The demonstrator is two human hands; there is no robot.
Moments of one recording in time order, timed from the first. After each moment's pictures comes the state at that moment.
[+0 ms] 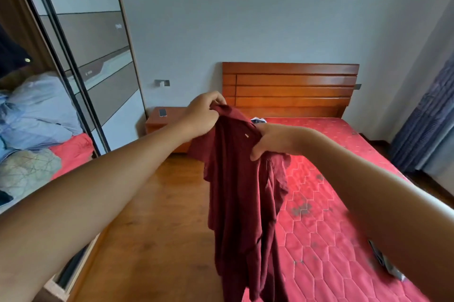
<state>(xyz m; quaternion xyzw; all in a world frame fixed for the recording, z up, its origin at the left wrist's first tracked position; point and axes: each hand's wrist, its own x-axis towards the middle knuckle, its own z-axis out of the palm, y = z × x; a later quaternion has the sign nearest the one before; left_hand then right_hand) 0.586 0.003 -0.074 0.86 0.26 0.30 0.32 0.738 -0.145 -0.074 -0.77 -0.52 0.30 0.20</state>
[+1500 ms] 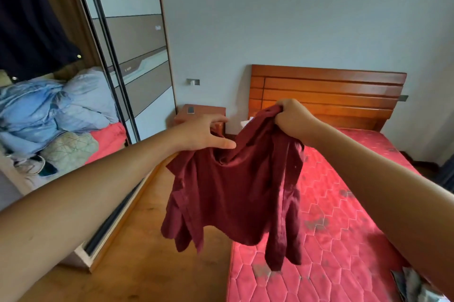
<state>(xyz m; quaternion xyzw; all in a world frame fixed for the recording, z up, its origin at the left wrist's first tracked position) 0.563 -0.017 -0.089 0.89 0.32 0.12 0.29 0.790 -0.144 -0.055 -0.77 -0.51 0.12 0.36</state>
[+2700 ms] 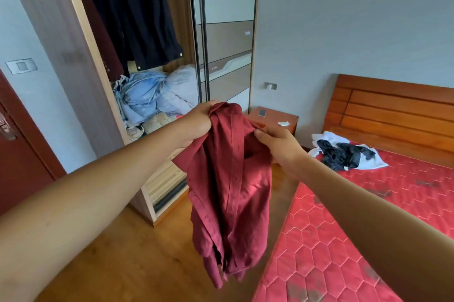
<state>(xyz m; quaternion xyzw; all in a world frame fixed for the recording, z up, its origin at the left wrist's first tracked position) 0.474 -0.076 -0.067 0.69 0.47 0.37 0.40 0.688 -0.121 -0.117 -0.54 -0.56 0.42 0.47</state>
